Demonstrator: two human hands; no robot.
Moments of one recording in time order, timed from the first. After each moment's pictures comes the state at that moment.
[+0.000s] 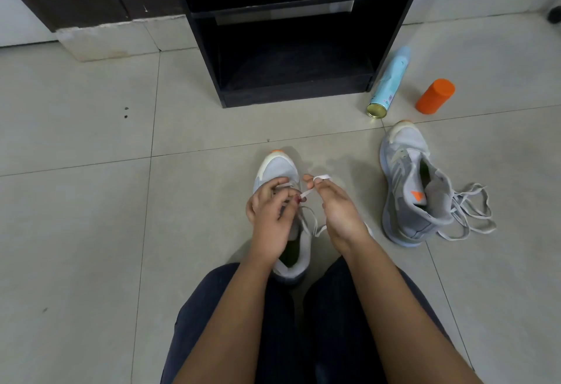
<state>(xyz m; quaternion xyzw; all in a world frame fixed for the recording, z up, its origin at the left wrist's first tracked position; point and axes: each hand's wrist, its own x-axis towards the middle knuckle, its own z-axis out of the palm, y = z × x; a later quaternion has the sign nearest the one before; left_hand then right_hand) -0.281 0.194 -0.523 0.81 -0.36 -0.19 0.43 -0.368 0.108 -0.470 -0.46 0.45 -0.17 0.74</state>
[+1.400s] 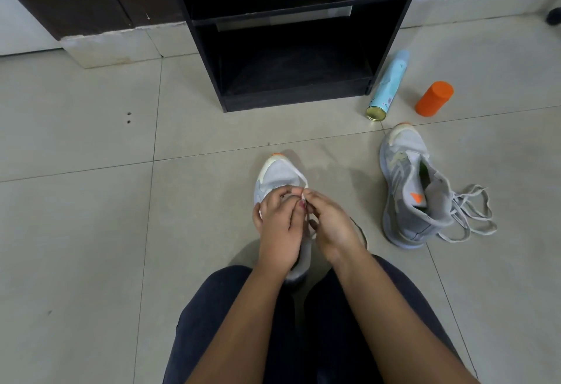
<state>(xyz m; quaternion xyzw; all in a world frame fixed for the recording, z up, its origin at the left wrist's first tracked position) -0.303 0.193 -0.501 0.82 -0.34 -0.17 0.42 -0.367 0.123 -0.467 -0.34 0.46 -0.16 0.81</state>
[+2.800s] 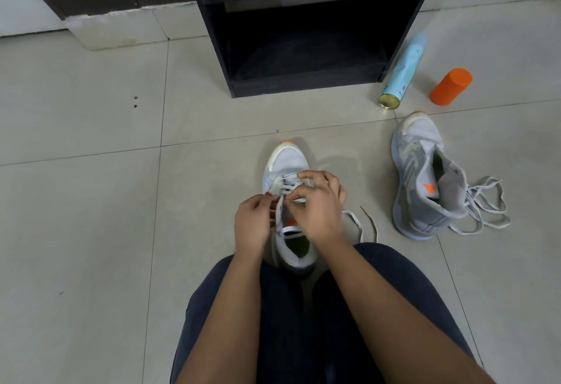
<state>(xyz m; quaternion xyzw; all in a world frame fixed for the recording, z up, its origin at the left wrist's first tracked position) -0.256 0.221 -0.513 0.79 -0.05 -0.38 0.49 -0.342 0.137 -0.515 -0.84 0.44 -0.12 0.30</state>
